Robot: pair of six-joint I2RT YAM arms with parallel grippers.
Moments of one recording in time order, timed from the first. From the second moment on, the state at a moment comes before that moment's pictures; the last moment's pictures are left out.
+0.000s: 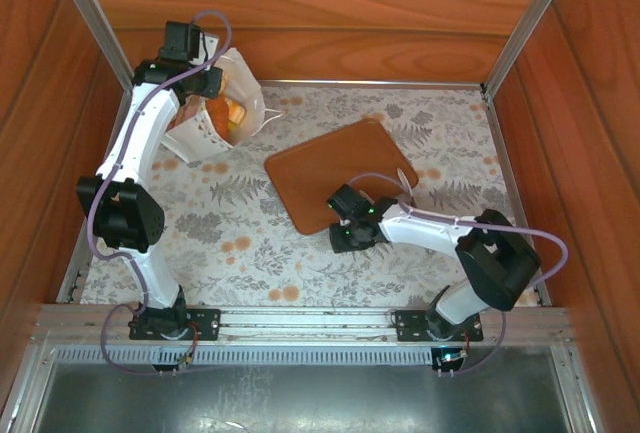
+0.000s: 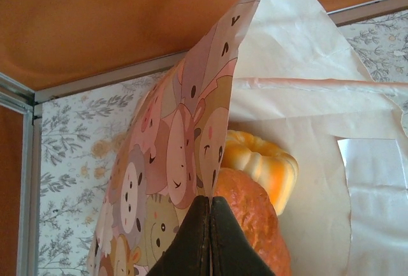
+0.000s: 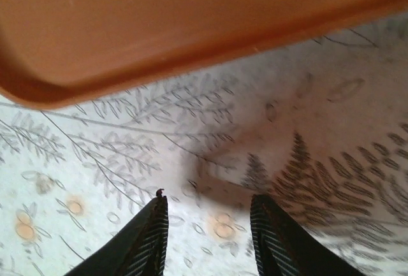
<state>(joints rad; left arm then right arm) -0.18 1.84 1.93 -0.85 -0.07 0.10 0.88 1.56 0.82 -0.53 -0.05 0.64</state>
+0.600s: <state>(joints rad) -0.18 1.81 1.87 -0.81 -0.04 0.10 0.88 1.76 1.01 -0.47 0.05 0.68</state>
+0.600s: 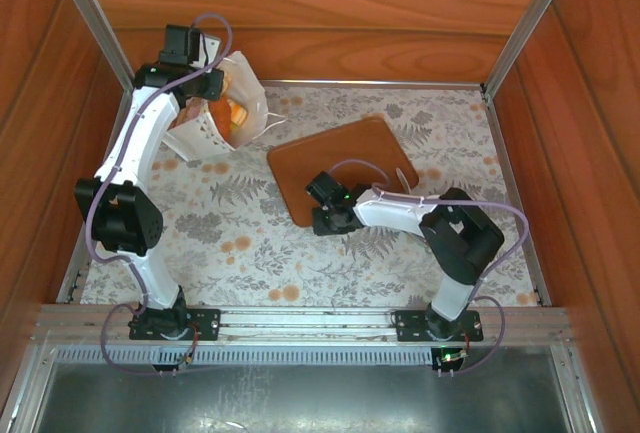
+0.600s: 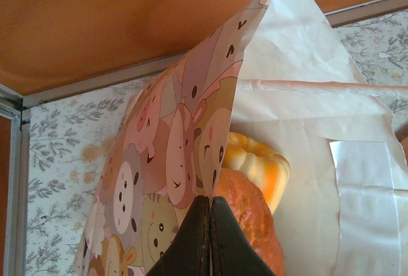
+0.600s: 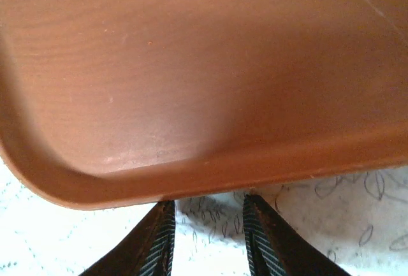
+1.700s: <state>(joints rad) -0.21 1.60 1.57 -0.70 0.04 0.05 0.73 1.30 0.95 -0.64 0.06 0.57</state>
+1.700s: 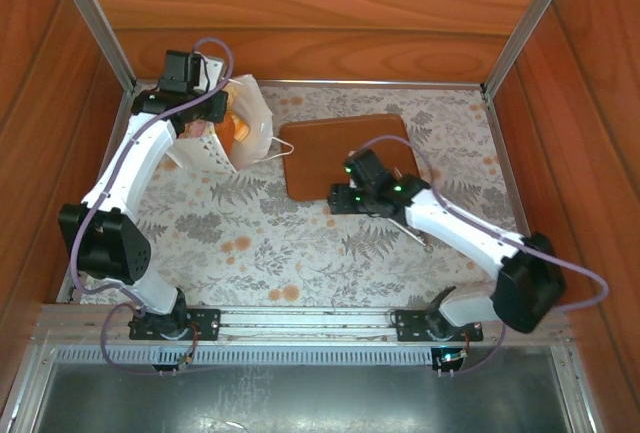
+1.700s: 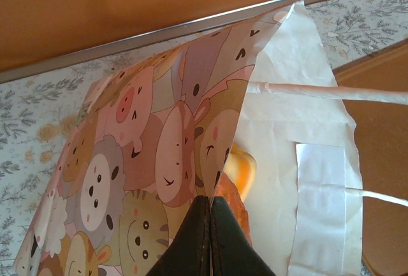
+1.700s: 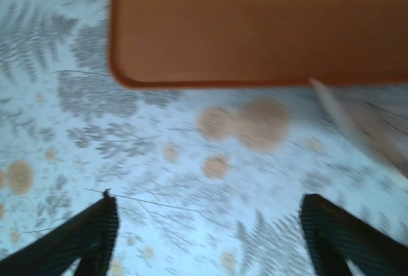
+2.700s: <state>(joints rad) -0.26 1.59 1.55 -0.70 0.03 0.10 0.01 1.22 0.63 -0.57 -0.28 0.48</state>
